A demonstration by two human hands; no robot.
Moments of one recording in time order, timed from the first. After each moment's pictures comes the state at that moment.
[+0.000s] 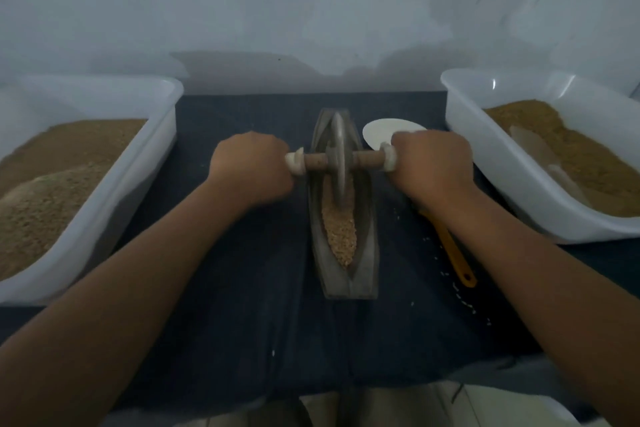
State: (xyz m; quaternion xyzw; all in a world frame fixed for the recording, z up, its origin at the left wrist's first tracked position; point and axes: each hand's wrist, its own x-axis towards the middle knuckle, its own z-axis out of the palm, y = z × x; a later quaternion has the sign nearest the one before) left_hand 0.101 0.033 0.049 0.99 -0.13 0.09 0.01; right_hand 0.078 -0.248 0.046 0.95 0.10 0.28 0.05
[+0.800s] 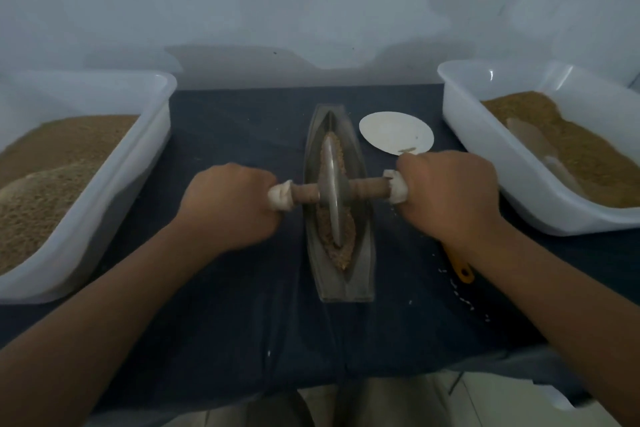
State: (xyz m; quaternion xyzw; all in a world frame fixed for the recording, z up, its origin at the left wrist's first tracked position) left_hand 0.053 0.065 0.014 0.97 -0.18 0.18 0.03; right_hand 0.030 -0.266 0.029 0.94 0.16 0.29 0.05
